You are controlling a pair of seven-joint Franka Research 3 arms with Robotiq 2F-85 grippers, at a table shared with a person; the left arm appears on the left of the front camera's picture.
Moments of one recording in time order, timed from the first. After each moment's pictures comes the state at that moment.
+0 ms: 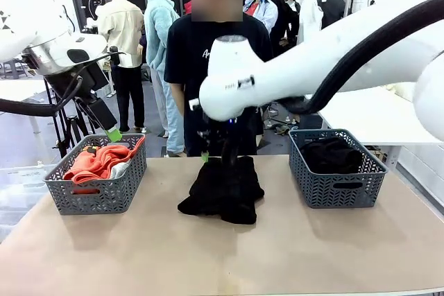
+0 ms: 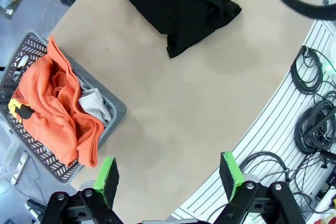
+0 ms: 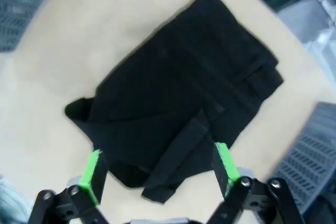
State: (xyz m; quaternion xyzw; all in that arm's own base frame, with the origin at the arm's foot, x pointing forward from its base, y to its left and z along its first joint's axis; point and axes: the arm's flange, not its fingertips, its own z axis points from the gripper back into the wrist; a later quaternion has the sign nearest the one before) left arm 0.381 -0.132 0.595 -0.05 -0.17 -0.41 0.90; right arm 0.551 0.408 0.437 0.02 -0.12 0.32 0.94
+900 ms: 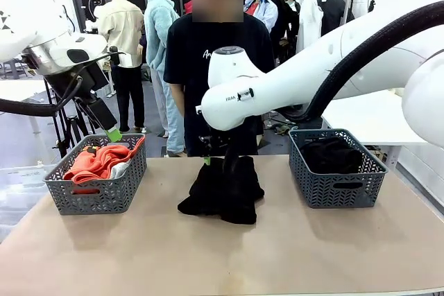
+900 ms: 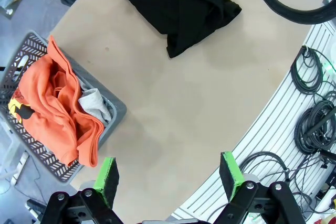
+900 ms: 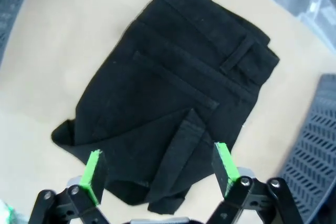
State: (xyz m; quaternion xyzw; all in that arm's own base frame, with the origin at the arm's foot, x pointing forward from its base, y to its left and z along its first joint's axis) left arm 0.381 -0.132 0.595 -0.05 -0.17 -0.41 0.90; right arm 0.559 0.400 0.415 0.02 -0.13 0.22 0.97
